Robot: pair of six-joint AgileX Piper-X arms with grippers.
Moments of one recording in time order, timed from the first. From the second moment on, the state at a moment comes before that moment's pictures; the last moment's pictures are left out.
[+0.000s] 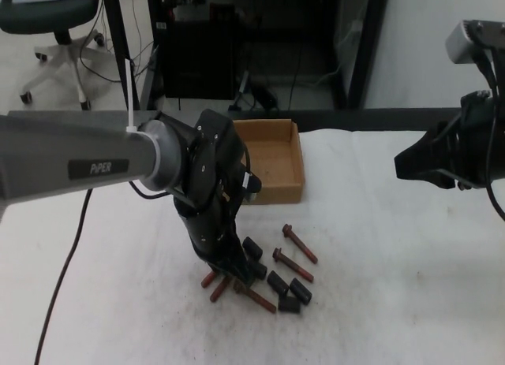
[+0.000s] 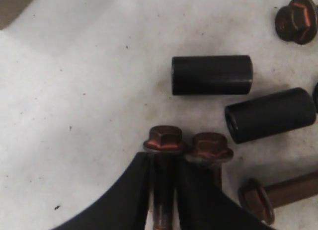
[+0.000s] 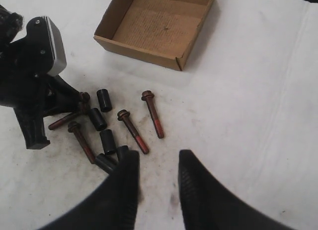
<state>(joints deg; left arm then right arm) -31.4 109.8 -68.1 36.1 2.3 16.3 10.1 66.6 -54.3 41.6 -21.0 -2.6</state>
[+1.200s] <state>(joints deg) -26.6 91.6 -68.0 37.7 -4.0 7.4 10.4 67.4 -54.3 41.0 -29.9 -1.4</state>
